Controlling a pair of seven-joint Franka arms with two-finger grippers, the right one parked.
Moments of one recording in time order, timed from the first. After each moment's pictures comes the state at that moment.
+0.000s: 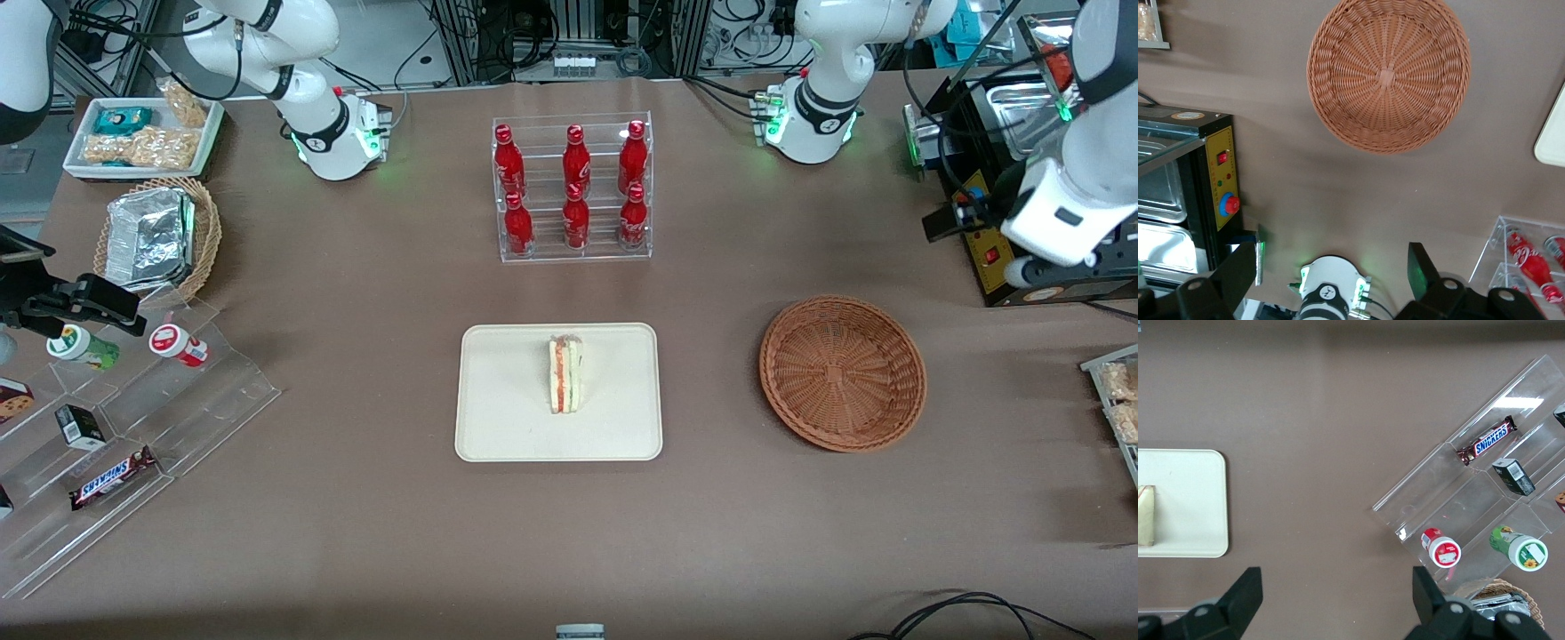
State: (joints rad) arm 0.00 -0.01 -0.11 -1.60 0.07 1.33 -0.23
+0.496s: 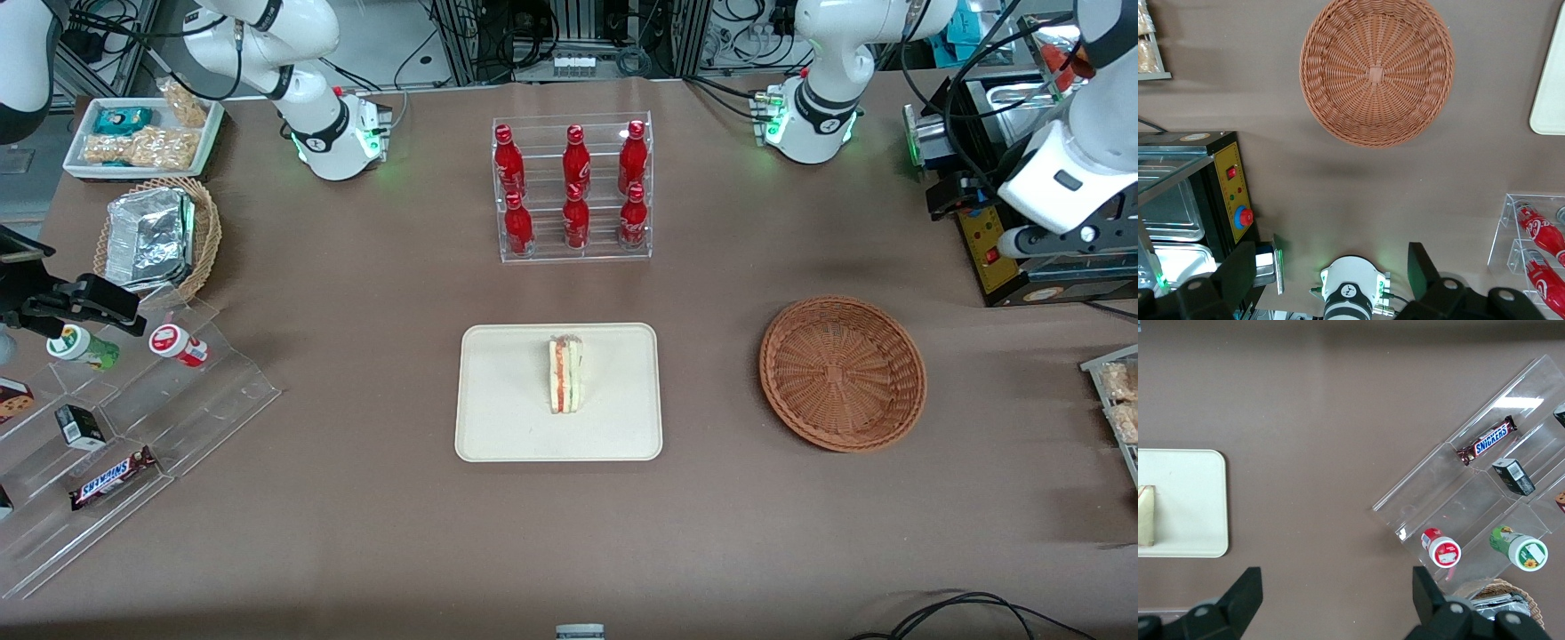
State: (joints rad) arm 0.00 -0.03 -0.11 -1.56 0.08 1.30 -0.12
